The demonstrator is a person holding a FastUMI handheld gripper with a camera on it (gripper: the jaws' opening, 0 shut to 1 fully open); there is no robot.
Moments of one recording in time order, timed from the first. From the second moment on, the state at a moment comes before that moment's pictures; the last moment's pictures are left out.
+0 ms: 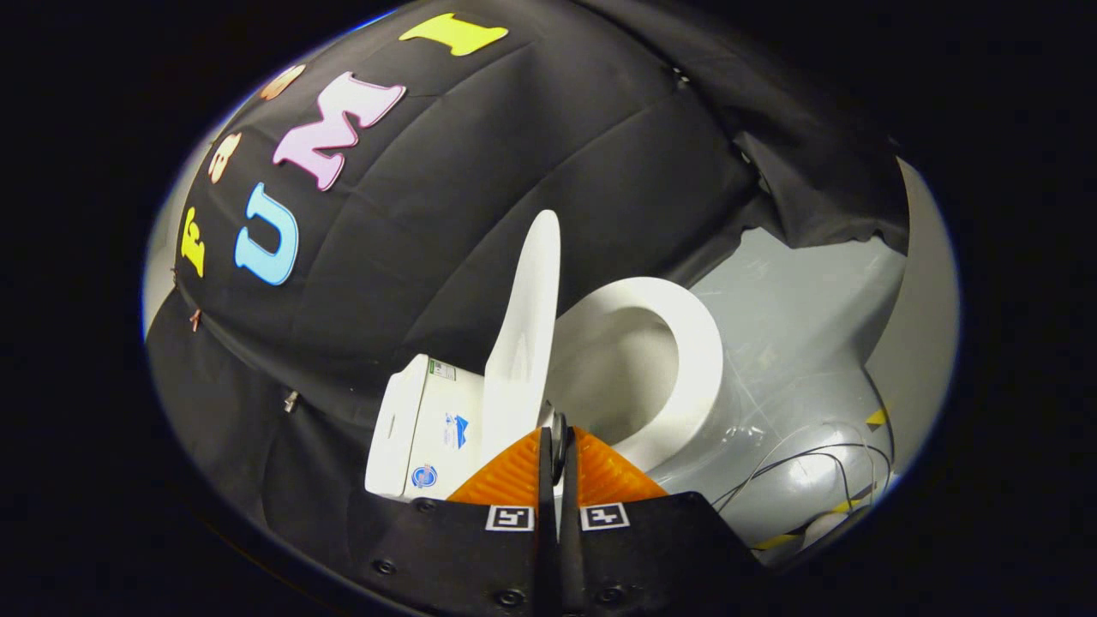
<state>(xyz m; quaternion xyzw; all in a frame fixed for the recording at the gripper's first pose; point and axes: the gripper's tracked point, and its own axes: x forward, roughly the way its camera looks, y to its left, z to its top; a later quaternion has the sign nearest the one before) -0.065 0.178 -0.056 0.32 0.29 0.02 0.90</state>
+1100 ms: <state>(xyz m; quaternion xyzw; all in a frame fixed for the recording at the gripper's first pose) -0.063 0.269 0.015 0.16 0.28 -0.05 0.94</state>
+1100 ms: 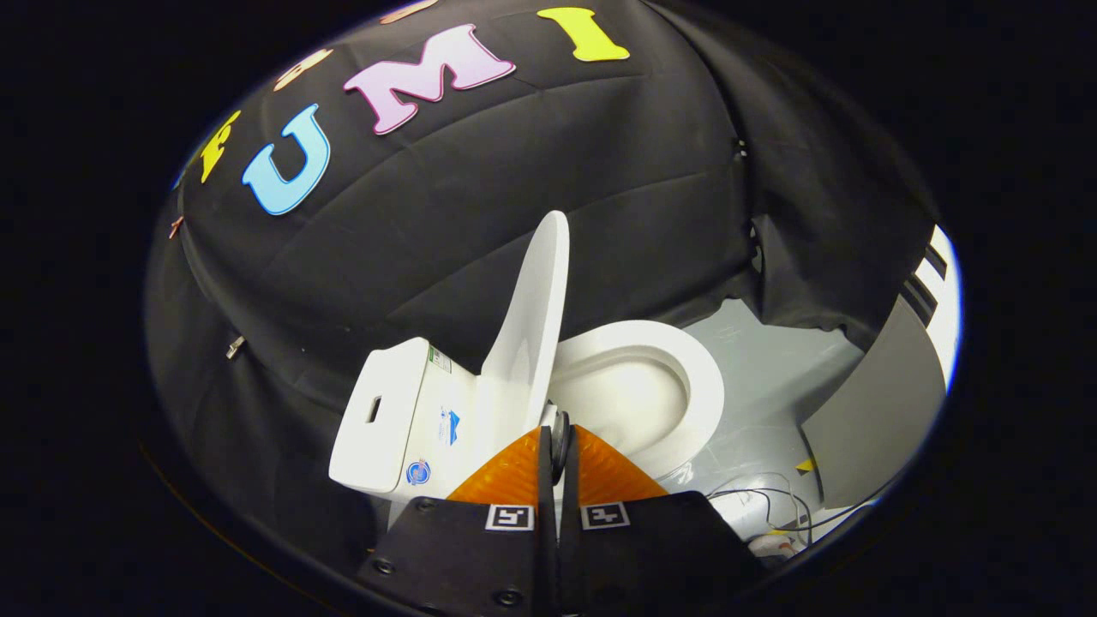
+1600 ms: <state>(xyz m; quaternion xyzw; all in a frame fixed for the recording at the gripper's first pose) -0.062 0.312 0.039 0.14 0.28 -0.04 0.95</state>
